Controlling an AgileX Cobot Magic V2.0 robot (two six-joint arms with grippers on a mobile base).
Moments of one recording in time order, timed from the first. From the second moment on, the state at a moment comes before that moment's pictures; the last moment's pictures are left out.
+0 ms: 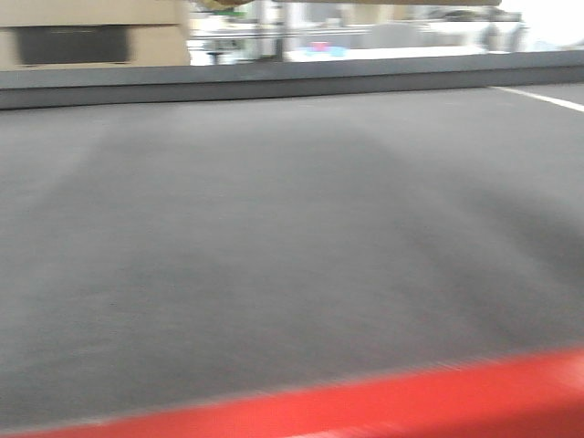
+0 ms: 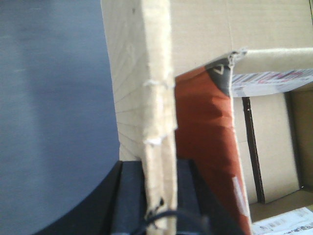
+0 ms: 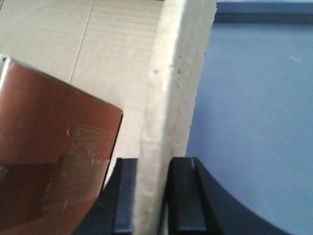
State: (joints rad) left arm -0.25 1.42 -1.98 -0.04 1.26 -0.17; right arm 0.24 1.34 -1.74 0.28 0.98 -0.13
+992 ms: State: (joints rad) left arm -0.25 1.42 -1.98 -0.04 1.25 -0.17; right arm 0.24 1.34 -1.74 0.28 0.98 -0.13
